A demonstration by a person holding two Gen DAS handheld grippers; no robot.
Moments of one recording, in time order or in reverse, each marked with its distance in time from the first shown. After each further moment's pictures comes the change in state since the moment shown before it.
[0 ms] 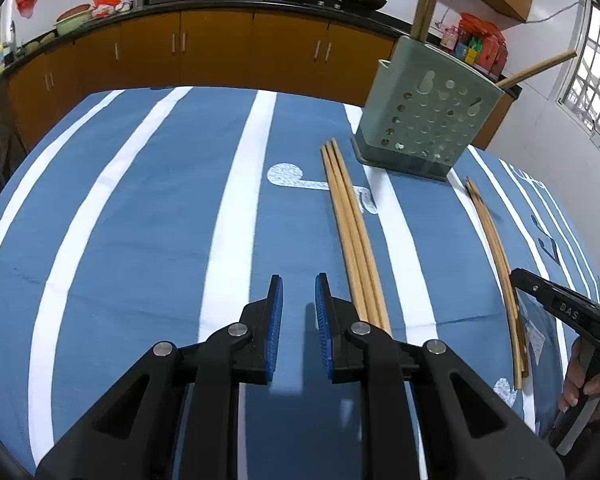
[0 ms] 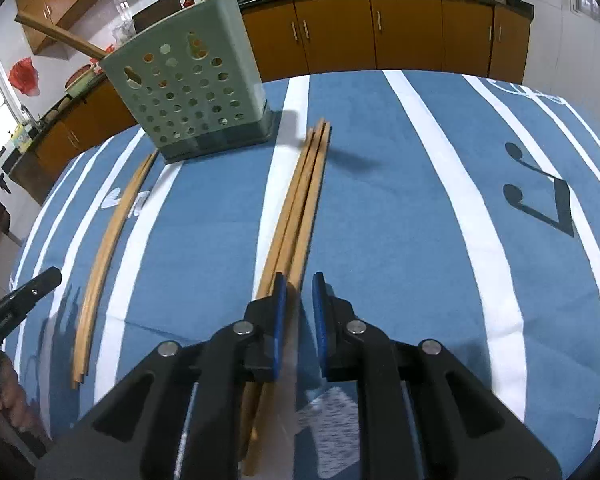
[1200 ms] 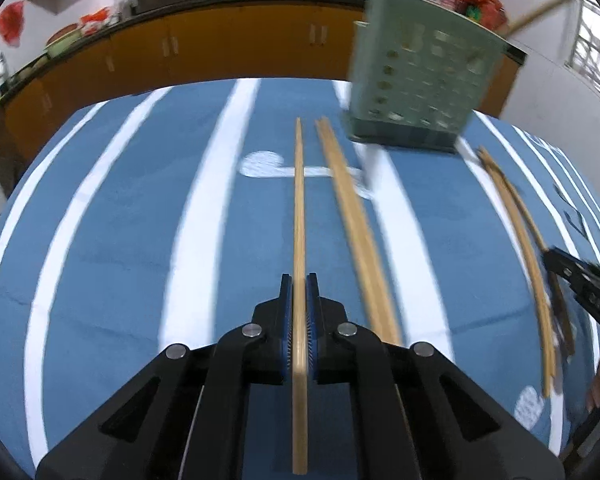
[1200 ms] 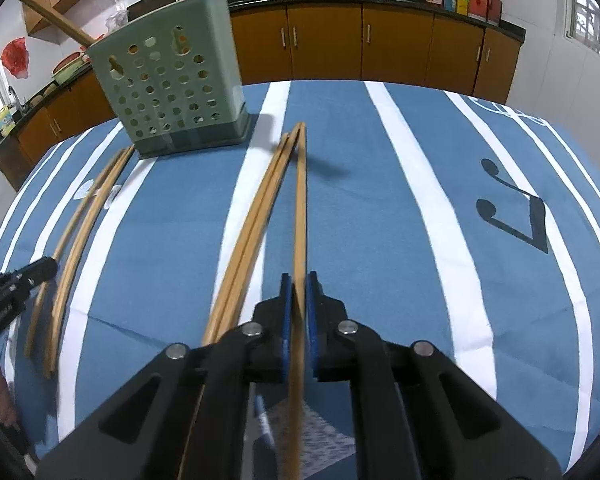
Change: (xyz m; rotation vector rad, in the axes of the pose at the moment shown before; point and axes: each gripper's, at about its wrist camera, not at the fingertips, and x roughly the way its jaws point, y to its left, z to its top) left arm 0.032 -0.021 0.006 0.071 0.041 0.110; right arm 0.003 -0.012 0.001 -0.050 -0.042 -0.115
